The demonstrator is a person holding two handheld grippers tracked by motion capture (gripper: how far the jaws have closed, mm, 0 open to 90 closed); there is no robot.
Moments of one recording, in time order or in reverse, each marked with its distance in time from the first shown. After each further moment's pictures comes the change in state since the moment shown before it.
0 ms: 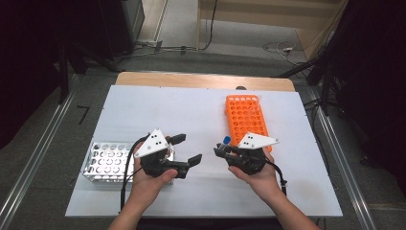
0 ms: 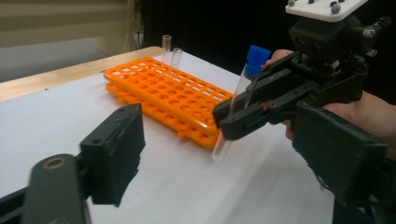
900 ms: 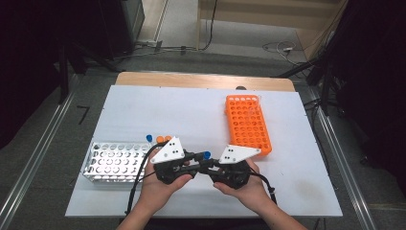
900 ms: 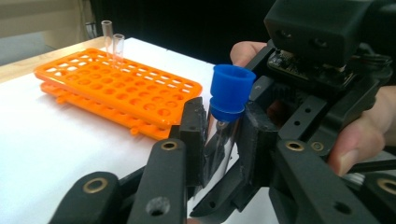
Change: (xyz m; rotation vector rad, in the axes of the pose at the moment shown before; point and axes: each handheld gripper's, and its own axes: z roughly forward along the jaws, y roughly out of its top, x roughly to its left) left arm -0.016 -0.005 0.020 0.061 -0.137 0.075; right arm 0.045 0.006 0.014 0.047 0.139 -0.069
